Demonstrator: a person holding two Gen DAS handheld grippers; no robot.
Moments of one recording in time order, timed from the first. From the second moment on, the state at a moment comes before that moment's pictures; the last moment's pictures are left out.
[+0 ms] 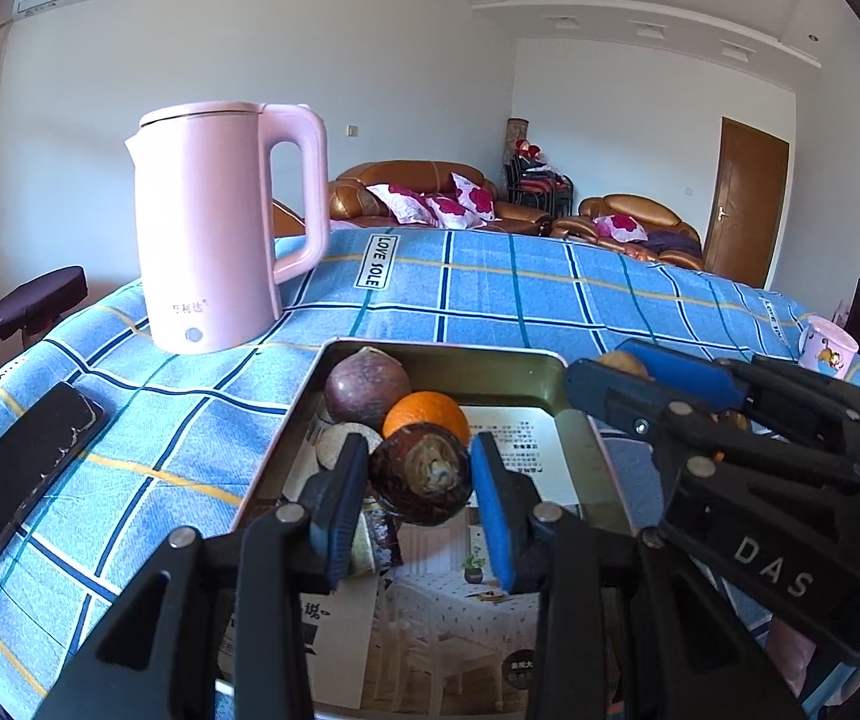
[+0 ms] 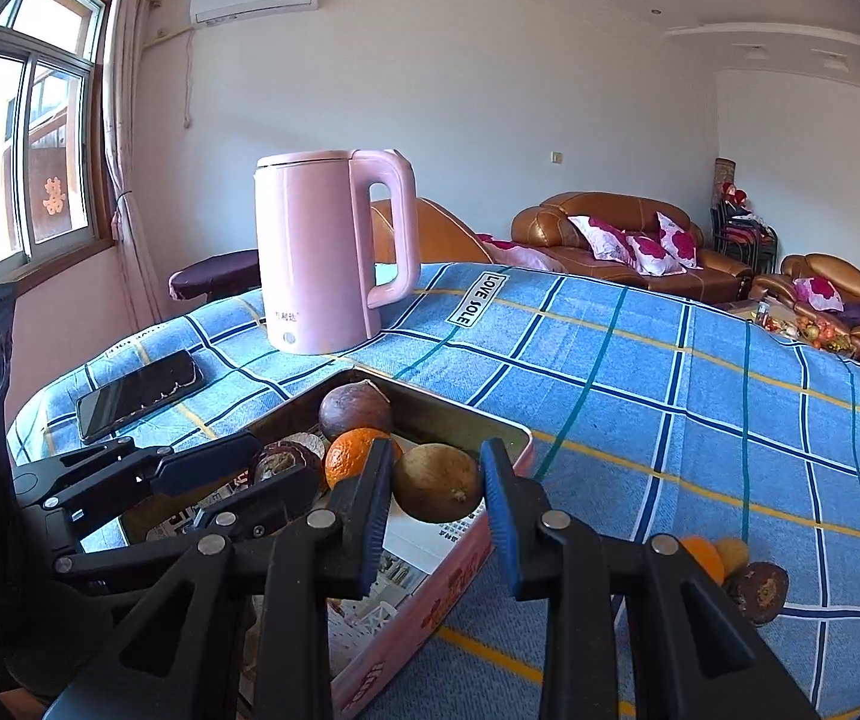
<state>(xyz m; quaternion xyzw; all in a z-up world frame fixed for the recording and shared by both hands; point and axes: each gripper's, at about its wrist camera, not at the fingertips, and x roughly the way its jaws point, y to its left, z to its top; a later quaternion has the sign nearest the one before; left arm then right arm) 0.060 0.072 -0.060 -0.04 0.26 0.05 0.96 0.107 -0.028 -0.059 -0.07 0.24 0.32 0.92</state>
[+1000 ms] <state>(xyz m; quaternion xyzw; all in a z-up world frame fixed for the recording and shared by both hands) 0.055 0.098 -0.063 -0.07 0.26 0.09 0.96 0.121 -0.003 -0.081 -0.10 0.30 0.34 0.89</state>
